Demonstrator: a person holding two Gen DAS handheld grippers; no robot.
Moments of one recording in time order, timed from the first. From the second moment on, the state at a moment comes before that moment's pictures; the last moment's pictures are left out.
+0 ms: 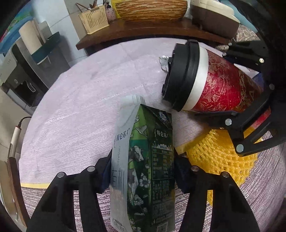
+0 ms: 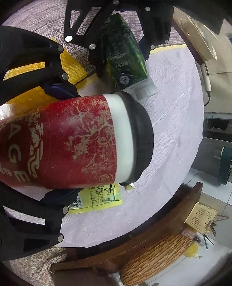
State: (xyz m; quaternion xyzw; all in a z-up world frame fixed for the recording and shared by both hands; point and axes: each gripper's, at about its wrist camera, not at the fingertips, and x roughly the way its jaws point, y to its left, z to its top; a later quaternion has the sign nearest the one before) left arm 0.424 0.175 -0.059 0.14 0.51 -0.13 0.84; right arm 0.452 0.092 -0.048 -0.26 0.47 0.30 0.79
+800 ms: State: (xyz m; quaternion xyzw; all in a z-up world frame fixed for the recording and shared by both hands) left arm 0.269 0.112 0.020 0.05 0.32 -0.18 0.93; right arm 0.296 -0.055 0.063 -0.09 0.31 0.32 0.89
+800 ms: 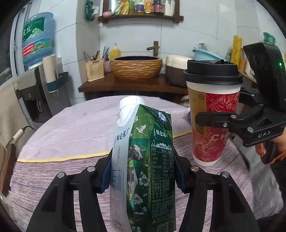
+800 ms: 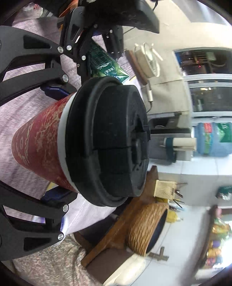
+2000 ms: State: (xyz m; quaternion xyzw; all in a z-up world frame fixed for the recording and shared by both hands) left arm 0.188 -0.206 -0.037 0.02 0.36 -0.38 0.85; right arm 0.208 -0.397 -0.160 0.08 0.41 0.01 0.91
